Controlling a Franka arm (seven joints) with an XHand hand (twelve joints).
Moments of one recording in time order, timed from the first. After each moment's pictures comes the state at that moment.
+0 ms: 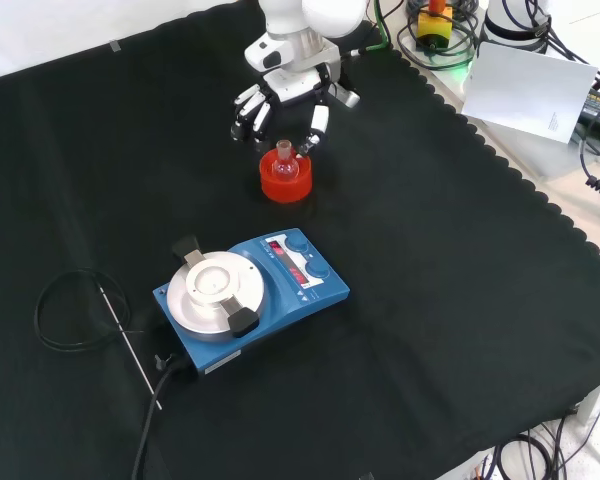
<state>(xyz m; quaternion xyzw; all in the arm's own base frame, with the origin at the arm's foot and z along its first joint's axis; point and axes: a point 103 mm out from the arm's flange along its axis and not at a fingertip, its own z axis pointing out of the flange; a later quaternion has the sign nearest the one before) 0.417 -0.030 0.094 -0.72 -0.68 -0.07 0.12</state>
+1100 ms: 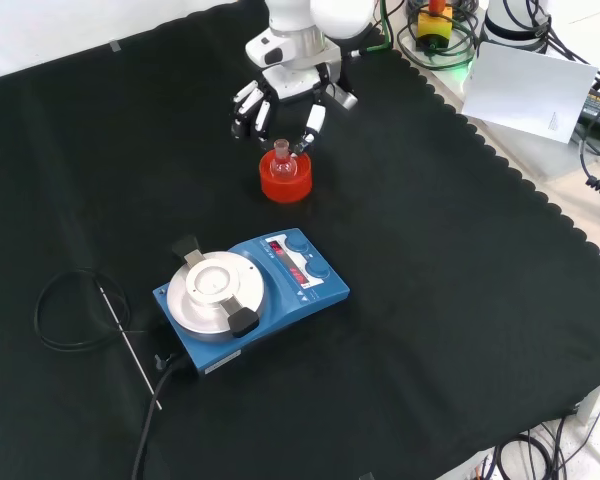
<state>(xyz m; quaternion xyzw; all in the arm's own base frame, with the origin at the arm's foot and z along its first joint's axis) 0.422 -0.034 0.099 -0.73 -0.68 -0.08 0.08</state>
